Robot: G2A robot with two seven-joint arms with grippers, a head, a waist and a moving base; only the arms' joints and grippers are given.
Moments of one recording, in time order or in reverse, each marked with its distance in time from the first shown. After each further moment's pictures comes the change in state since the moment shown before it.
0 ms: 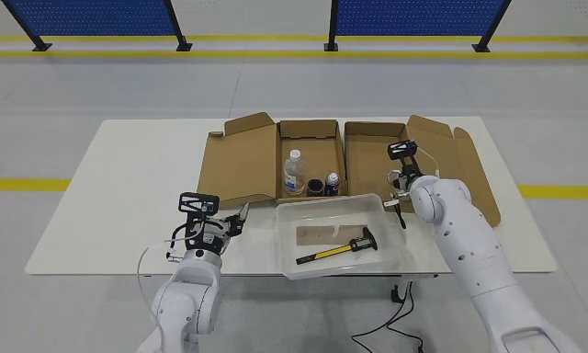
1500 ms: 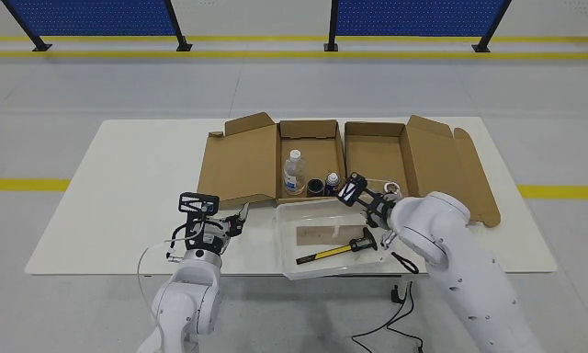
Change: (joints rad) left arm 0.000 0.000 0.000 0.000 0.000 0.000 0.000; right arm -0.235 0.039 0.003 -0.737 -0.049 -0.472 0.543
